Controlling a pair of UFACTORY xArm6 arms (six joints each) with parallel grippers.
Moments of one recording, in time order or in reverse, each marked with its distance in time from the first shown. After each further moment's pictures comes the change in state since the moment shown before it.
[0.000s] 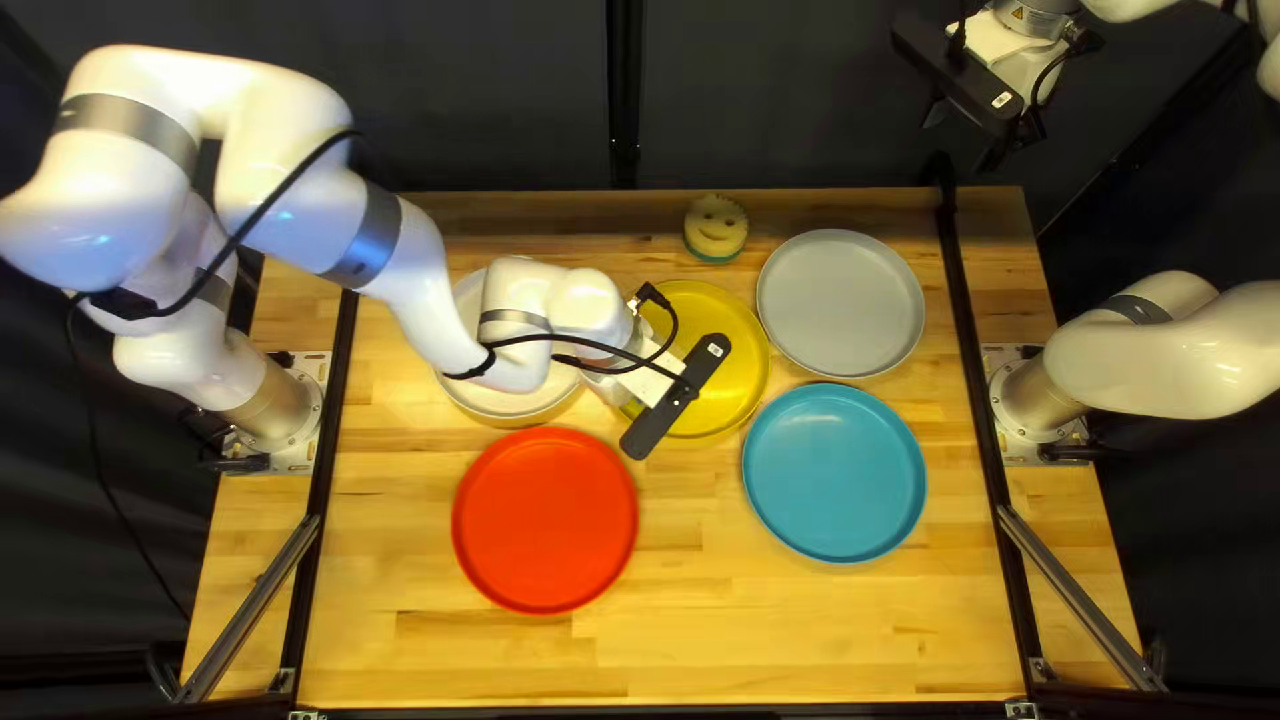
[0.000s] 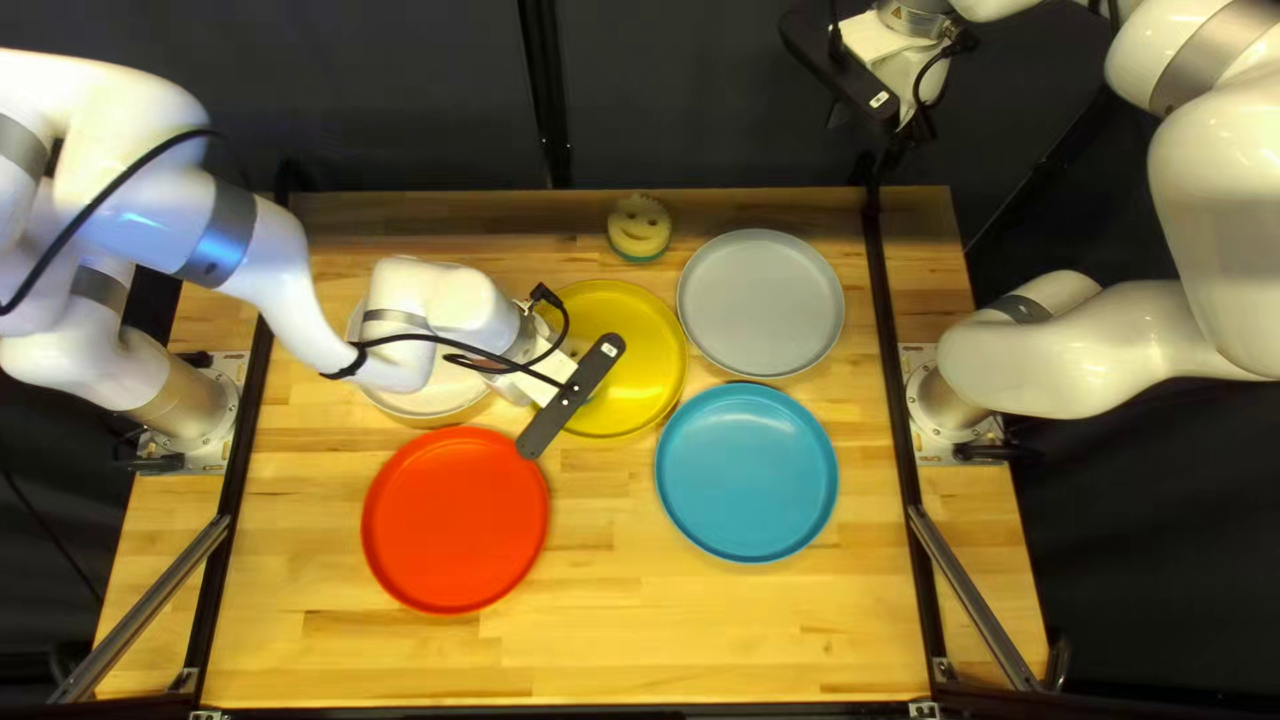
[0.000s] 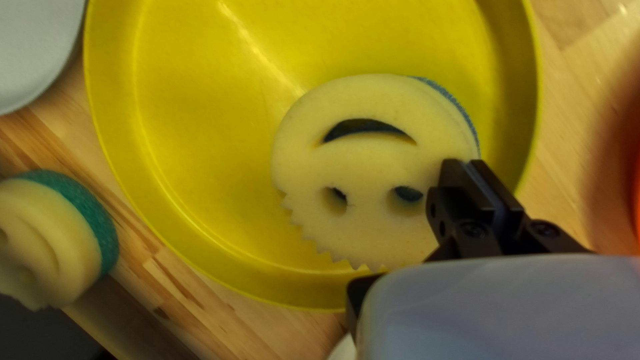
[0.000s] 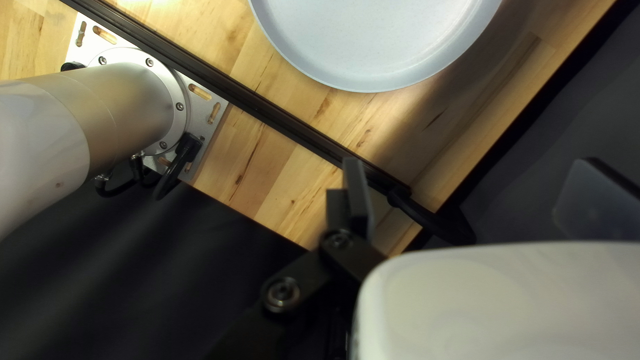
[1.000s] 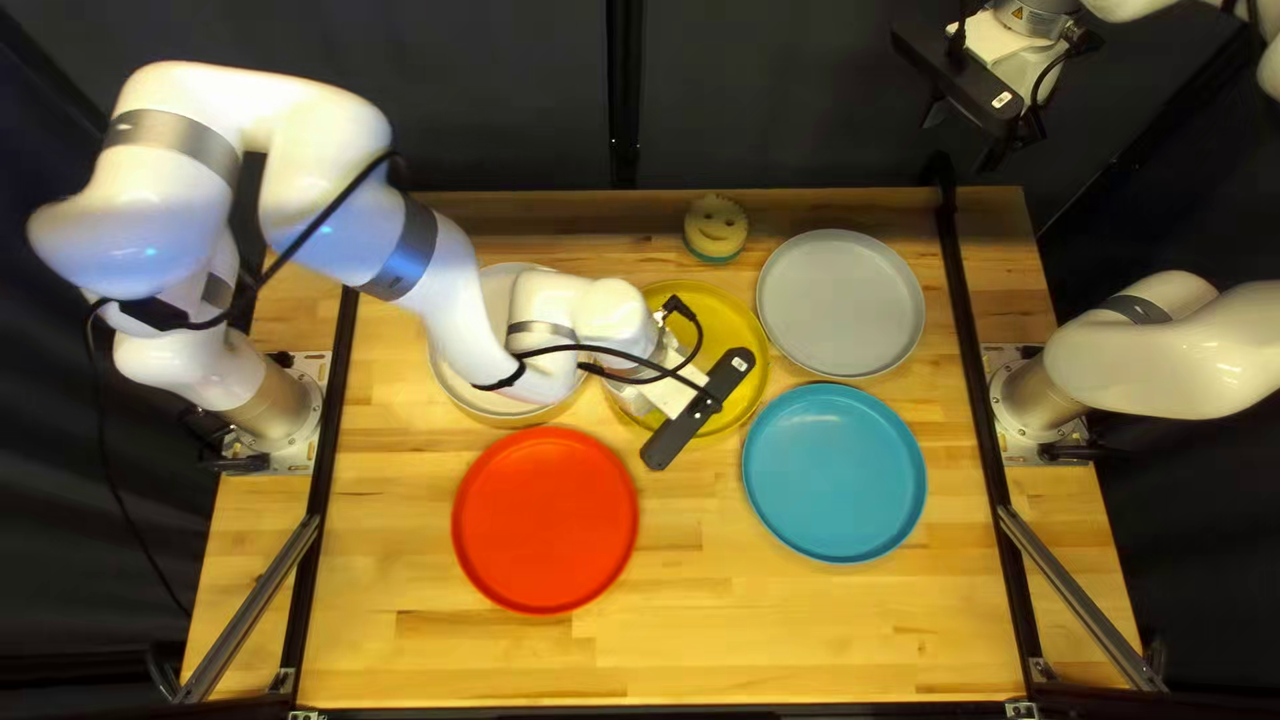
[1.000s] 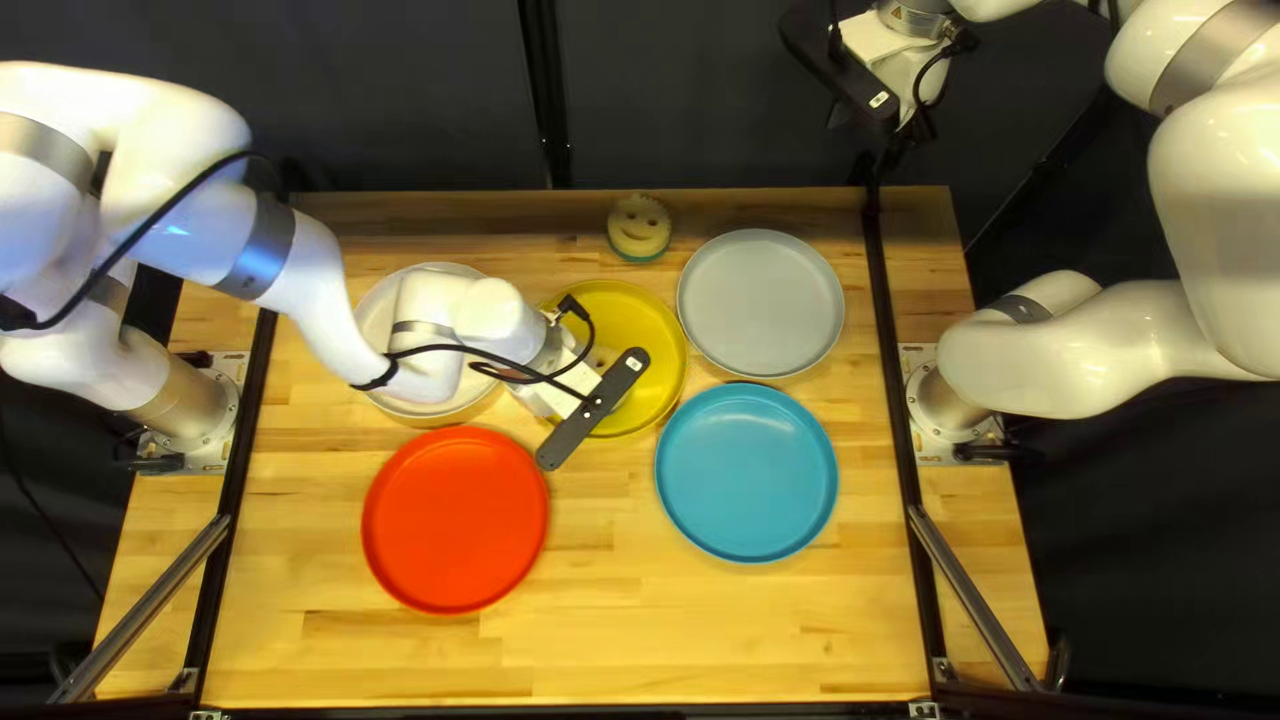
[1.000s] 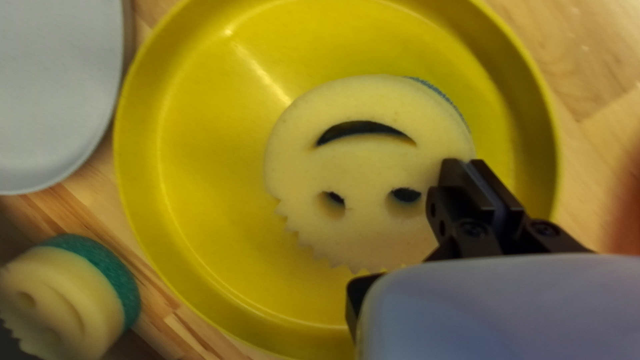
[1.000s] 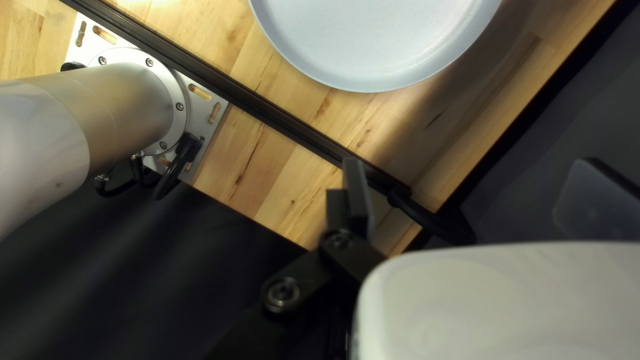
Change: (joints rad) left arm -0.043 -0.101 0.158 -0.002 -0.055 -0.032; right arm 0.000 0.000 0.000 0.000 0.000 0.000
